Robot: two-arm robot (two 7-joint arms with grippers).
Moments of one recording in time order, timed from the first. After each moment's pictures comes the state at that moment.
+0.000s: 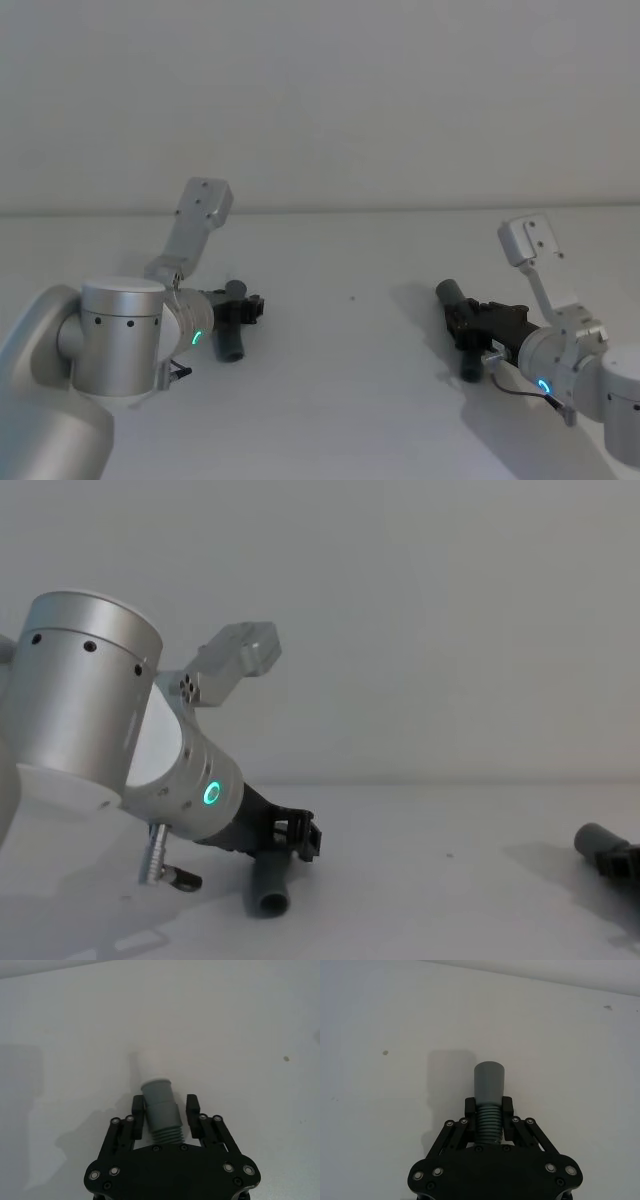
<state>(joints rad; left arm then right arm) -0.43 0.03 0.36 -1.46 -0.29 0.89 0.05 0.17 0.33 -0.21 -1.60 0.23 0.62 0.15</state>
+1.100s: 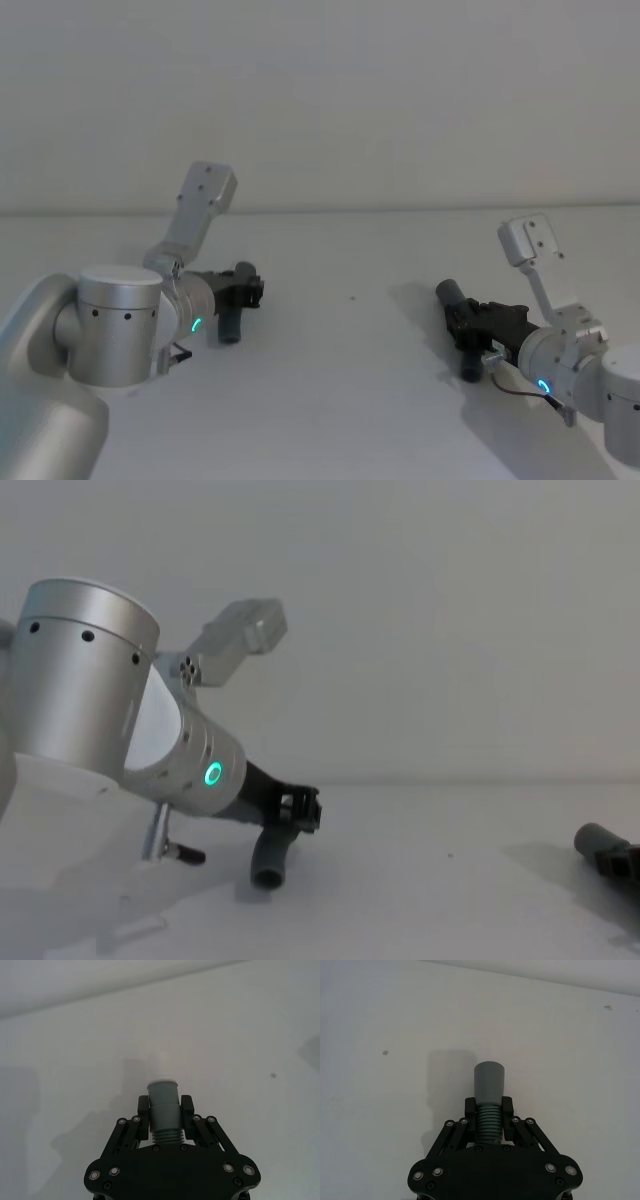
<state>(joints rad) -0.45 0.06 0.38 -1.45 -0.27 0.82 0.00 0.17 0.33 -0.21 -1.60 0.23 0.62 0.15</state>
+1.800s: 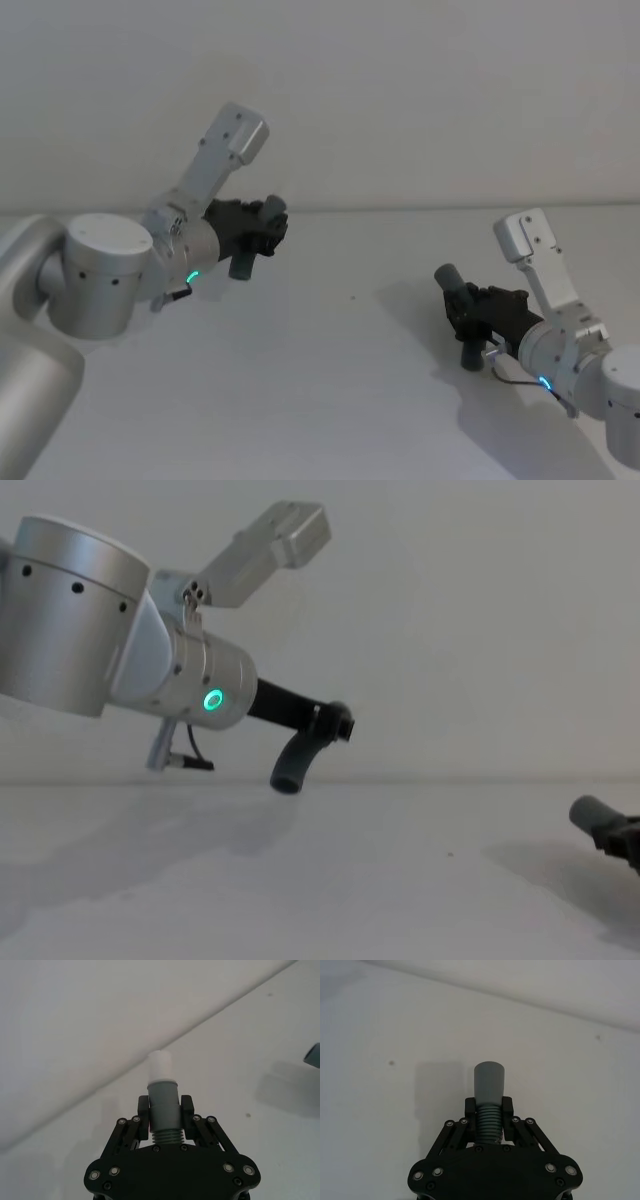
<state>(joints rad) -0.59 0.18 0.51 -1.40 -0.19 0.60 -0.24 0.16 0.35 -0.24 -1.63 0.18 0.54 0.16</state>
